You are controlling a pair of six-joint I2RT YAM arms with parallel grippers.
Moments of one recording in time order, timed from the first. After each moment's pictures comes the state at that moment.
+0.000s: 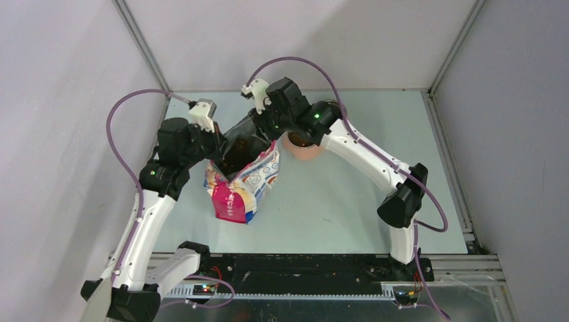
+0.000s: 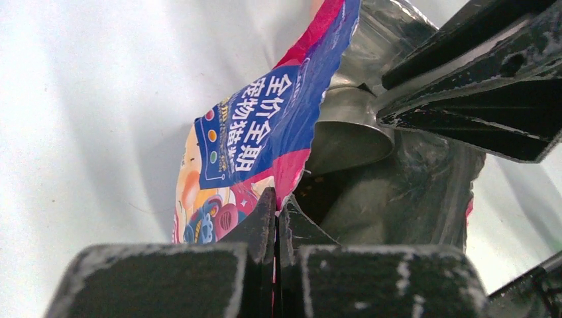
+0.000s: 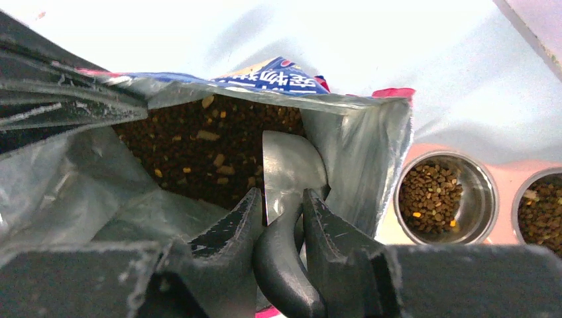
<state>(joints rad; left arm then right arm) -0.22 0.95 1.09 -0.55 0.25 -0.10 0.88 1.94 2.10 -0.75 -0.08 -0.03</state>
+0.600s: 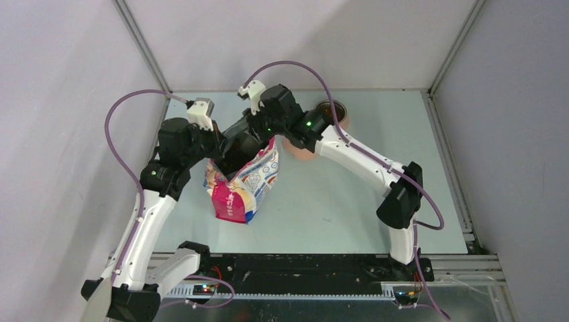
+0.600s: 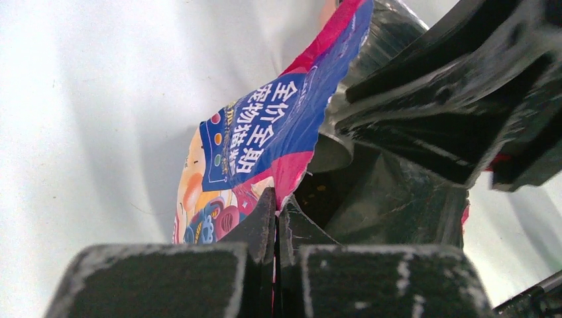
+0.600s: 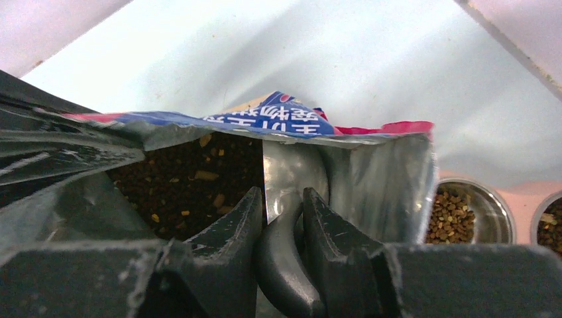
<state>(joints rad) -0.22 0.95 1.08 -0.51 0.19 -0.14 0.90 1.94 2.01 -0.55 0.00 0.04</state>
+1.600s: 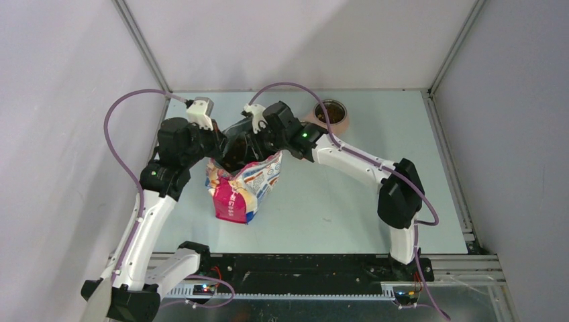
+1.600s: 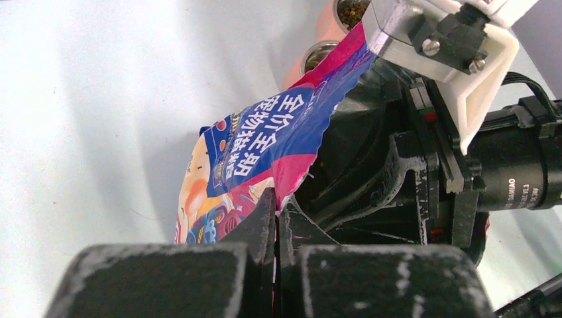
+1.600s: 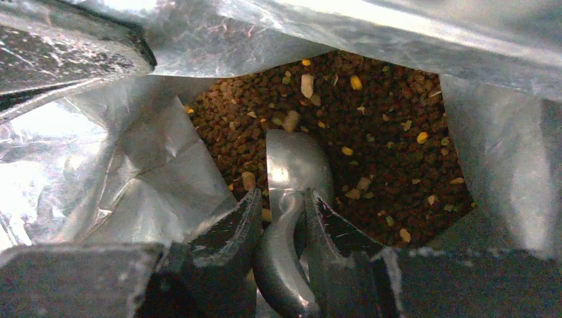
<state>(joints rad) -0.22 0.95 1.08 -0.50 0.19 -0.14 0.90 1.93 1.75 -0.41 -0.34 0.27</state>
